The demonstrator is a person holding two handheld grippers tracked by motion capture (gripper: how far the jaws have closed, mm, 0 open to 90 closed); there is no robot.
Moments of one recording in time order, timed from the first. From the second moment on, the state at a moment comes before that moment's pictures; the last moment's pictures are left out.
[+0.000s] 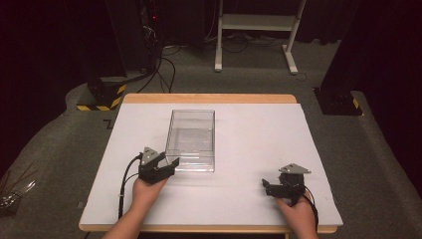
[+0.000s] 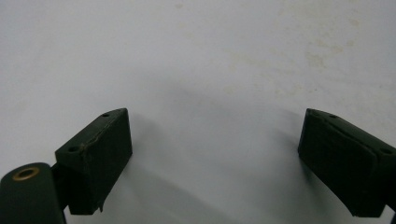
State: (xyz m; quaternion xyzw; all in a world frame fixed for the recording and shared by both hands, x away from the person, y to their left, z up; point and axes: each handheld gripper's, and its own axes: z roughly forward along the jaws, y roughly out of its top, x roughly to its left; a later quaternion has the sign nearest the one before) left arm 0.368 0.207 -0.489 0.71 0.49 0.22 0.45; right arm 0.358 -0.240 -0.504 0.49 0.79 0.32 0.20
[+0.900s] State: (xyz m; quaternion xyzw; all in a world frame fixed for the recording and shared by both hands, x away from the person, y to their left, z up) left arm 0.354 0.223 -0.488 0.72 0.48 0.21 0.46; right arm 0.358 -0.240 -0.504 0.49 0.79 0.32 0.20
